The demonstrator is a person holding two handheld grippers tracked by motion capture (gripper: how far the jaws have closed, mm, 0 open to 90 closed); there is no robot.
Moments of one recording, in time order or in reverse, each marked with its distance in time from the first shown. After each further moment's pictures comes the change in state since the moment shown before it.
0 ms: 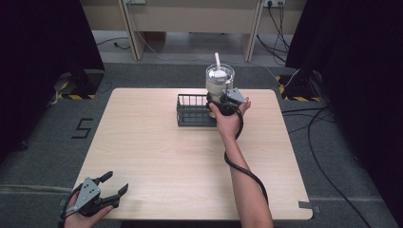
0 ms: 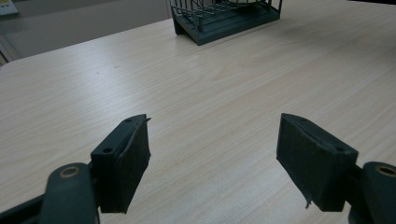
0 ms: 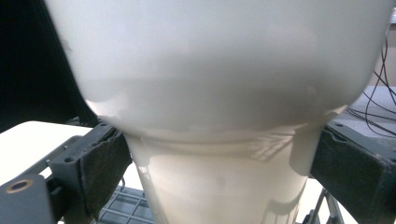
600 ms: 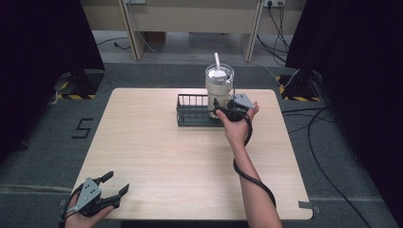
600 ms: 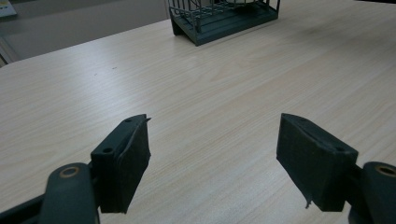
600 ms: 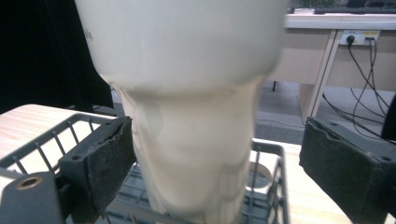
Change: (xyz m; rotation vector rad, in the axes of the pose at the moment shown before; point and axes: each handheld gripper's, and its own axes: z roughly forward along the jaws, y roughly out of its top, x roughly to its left) left arm -0.002 0.001 0.000 0.000 -0.004 0.010; right arm -0.015 0.000 -0.037 0.024 -0.008 -0.055
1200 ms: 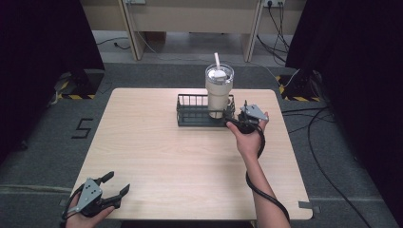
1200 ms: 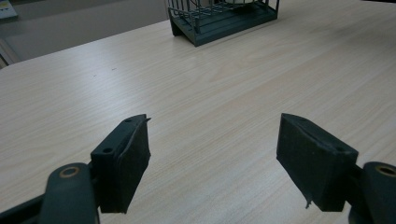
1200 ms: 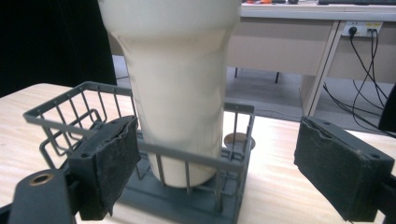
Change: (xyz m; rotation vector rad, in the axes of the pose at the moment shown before) left arm -0.003 0.001 0.000 0.000 0.004 0.005; right arm -0.019 -0.017 -0.048 0.033 0.030 -0.016
